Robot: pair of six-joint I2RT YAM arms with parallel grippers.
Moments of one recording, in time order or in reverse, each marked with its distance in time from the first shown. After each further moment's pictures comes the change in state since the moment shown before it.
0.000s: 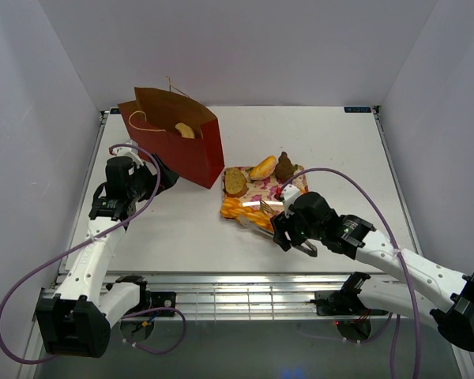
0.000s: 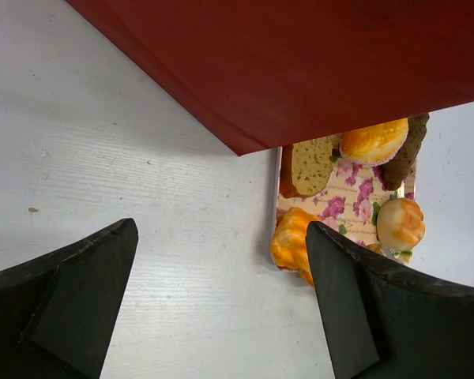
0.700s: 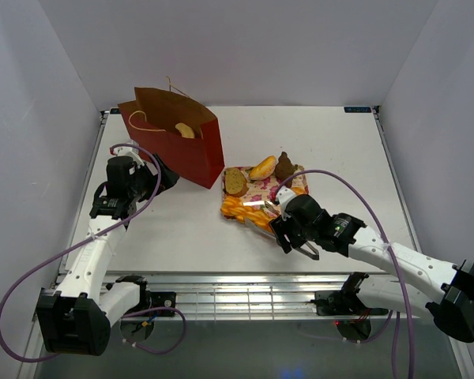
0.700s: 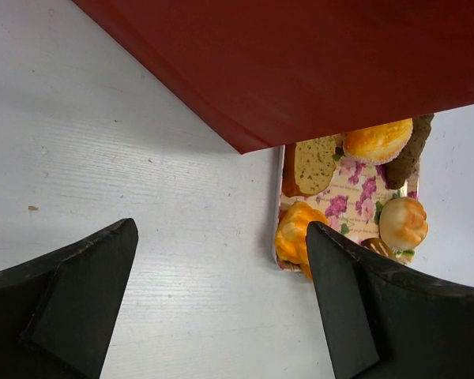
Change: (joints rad) left arm 0.000 0.014 0.000 0.000 0.001 0.000; right arm 0.028 0.077 0.002 -0.044 0.096 -0.029
